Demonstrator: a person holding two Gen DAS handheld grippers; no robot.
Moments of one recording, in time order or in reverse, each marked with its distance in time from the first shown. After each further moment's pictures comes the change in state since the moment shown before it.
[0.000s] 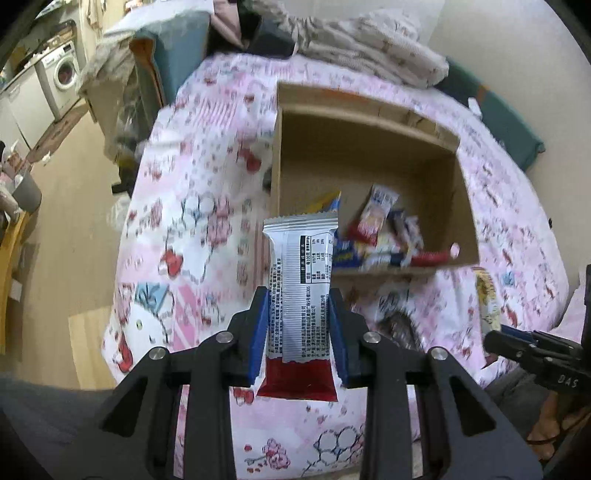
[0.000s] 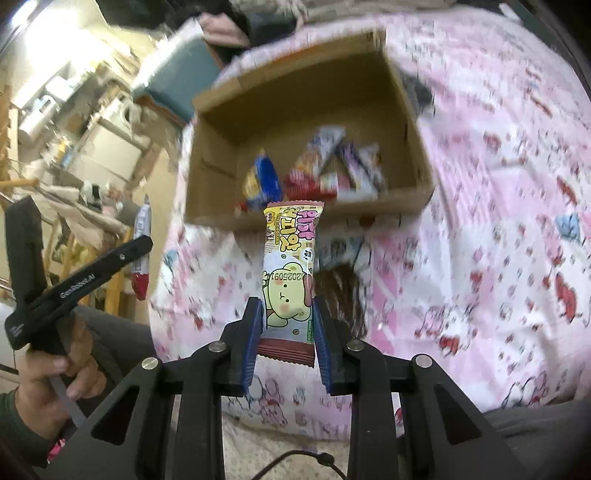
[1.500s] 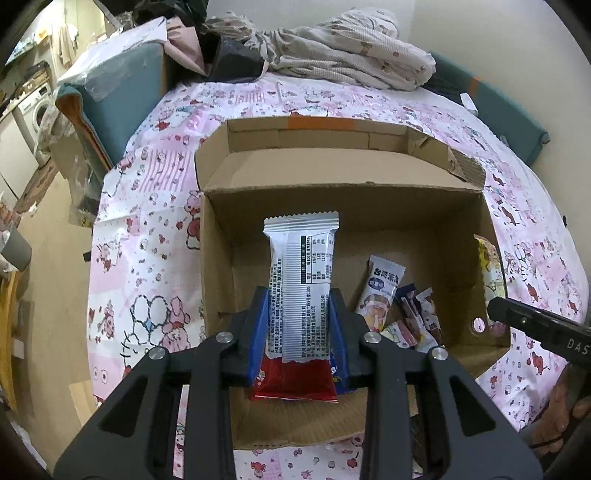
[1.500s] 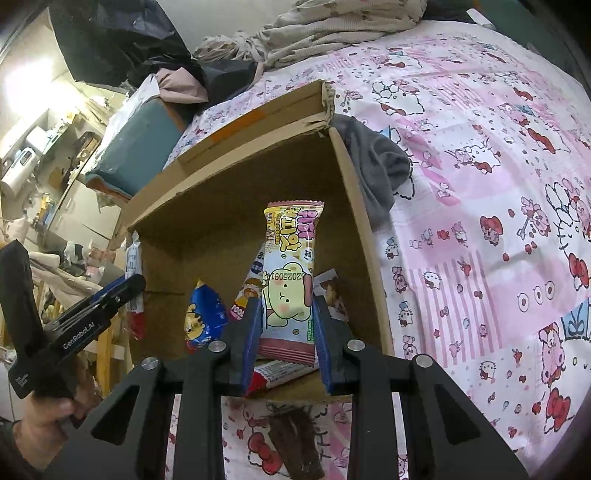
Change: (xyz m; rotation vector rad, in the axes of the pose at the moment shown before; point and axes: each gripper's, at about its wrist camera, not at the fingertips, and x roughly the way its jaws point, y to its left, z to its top) left arm 0.098 -0.044 0.091 0.116 -0.038 0.011; right arm 0.067 -0.058 0.102 0.115 -0.124 -0.053
